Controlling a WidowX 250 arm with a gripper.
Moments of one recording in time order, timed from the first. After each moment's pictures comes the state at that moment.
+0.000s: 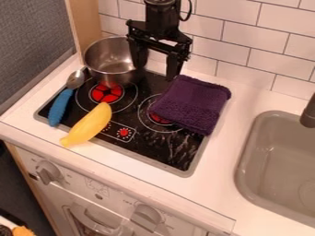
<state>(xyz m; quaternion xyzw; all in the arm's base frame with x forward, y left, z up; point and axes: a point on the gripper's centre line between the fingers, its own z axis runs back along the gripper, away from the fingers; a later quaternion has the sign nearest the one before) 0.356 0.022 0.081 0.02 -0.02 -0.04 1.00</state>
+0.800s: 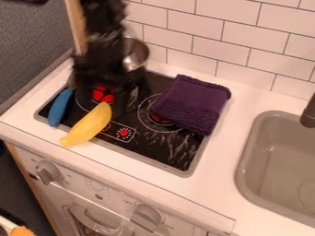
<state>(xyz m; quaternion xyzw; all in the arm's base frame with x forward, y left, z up) 0.263 0.079 0.056 0.03 0.01 0.01 1.00</state>
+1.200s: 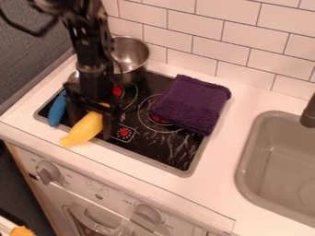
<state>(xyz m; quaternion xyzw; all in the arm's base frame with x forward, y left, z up) 0.270 0.090 0.006 0.02 0.05 0.00 1.00</state>
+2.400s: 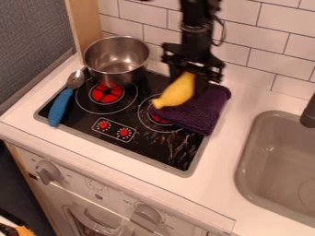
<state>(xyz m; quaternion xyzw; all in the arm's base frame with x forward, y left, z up) 0.377 -0.032 0.038 0.01 -0.01 -0.07 1.00</state>
